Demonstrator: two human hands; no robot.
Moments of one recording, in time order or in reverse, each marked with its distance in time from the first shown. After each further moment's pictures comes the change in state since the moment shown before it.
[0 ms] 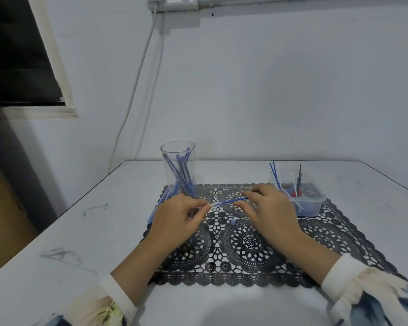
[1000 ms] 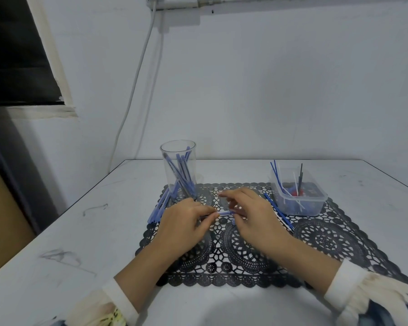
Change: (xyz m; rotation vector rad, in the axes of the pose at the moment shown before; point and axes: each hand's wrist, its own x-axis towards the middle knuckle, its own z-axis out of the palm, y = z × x) left_hand -0.003 0.008 0.007 0.049 -0.041 0.119; right_hand -0.002 -0.031 -0.010 0.559 -0.246 -0.020
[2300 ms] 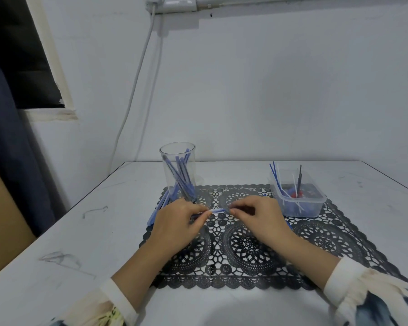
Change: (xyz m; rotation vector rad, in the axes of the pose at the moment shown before) left_hand 0.002 -0.012 0.001 0.058 -0.067 -0.142; right_hand 0.007 0.004 -0.010 0.016 -0.015 0.360
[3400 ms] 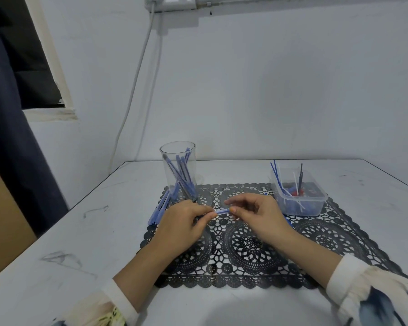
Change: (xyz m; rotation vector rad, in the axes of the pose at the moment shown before) left_hand -0.002 0.006 -0.002 -0.184 -0.003 0.086; right_hand -0.003 0.004 0.004 0.474 -0.097 0.045
